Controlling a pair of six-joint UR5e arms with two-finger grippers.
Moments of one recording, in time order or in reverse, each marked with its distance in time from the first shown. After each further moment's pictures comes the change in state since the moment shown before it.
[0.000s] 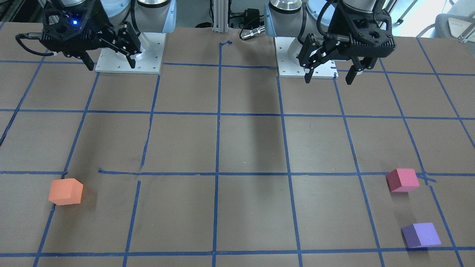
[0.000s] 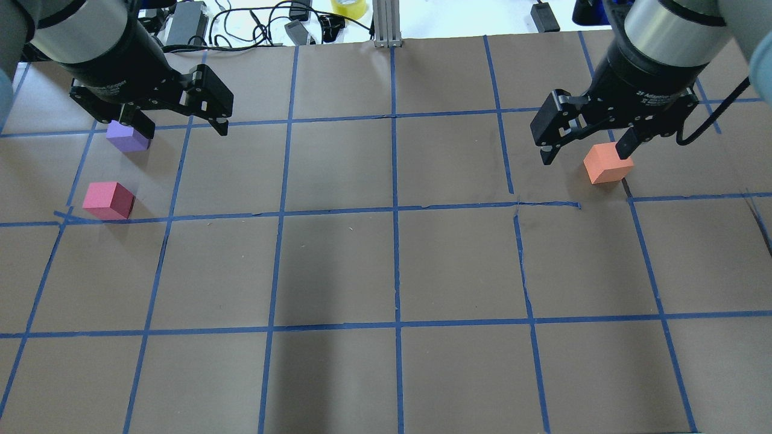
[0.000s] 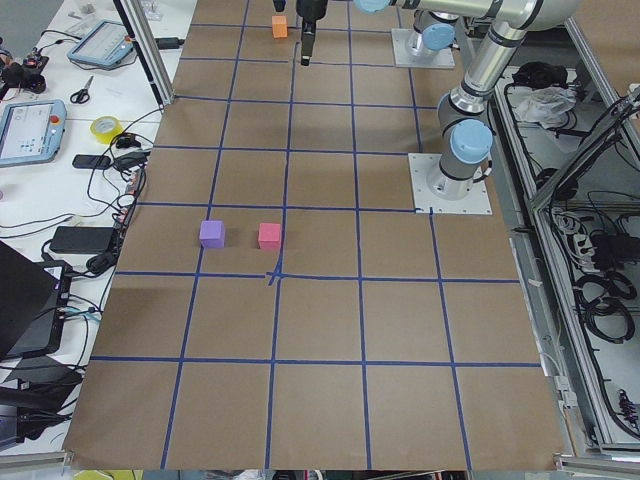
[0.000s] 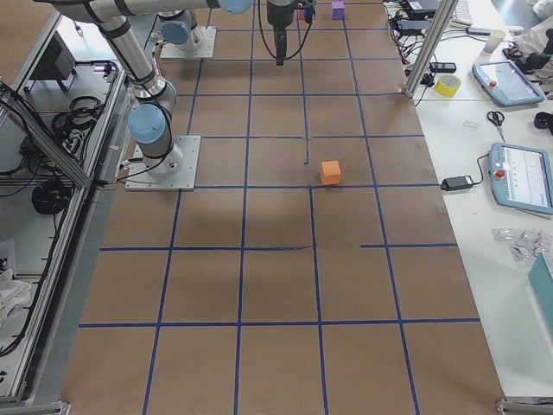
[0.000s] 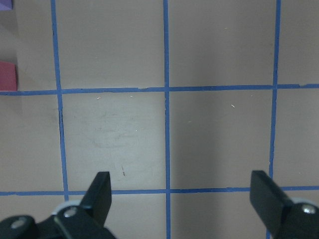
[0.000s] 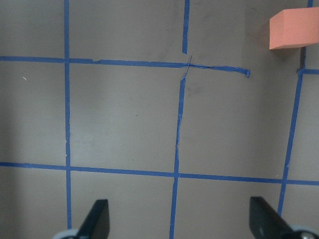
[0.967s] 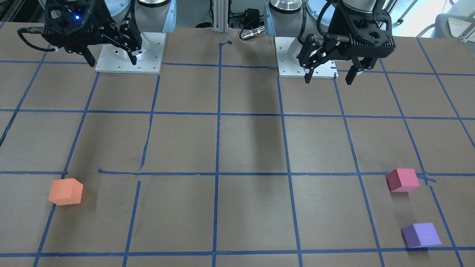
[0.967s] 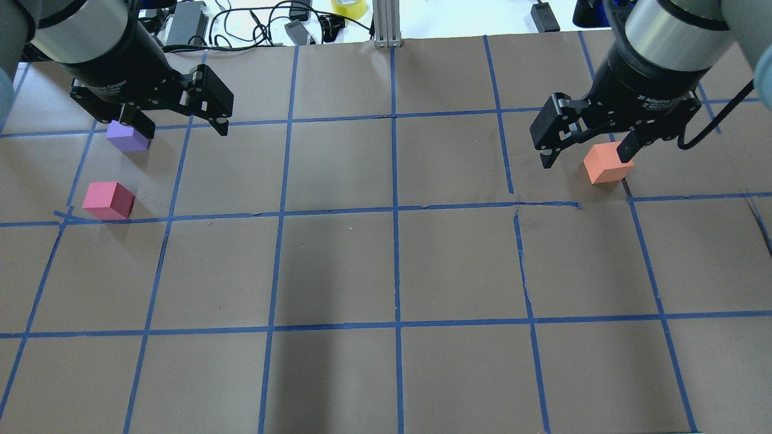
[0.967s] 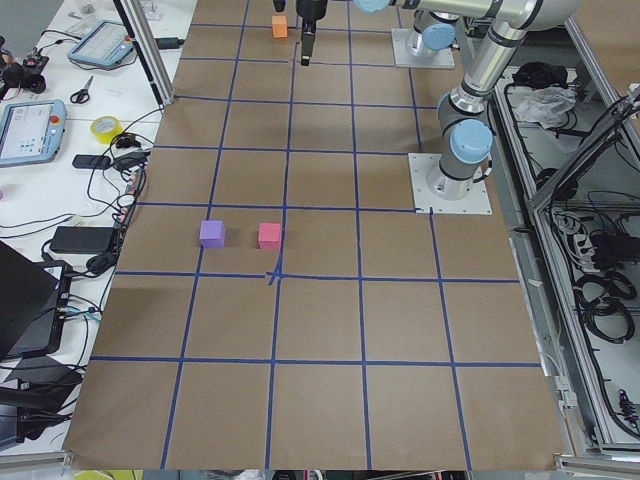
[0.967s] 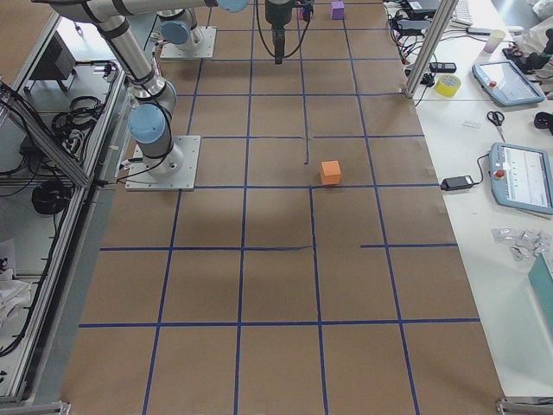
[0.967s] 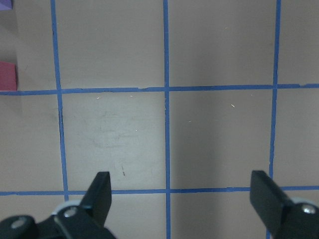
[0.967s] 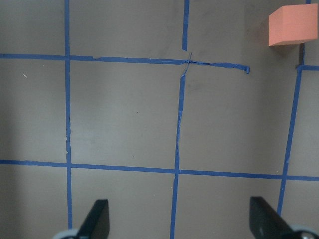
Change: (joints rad) left arm 0.000 0.000 0.000 -0.001 0.000 0.000; right arm 0.011 -0.027 0.017 0.005 -0.006 0.014
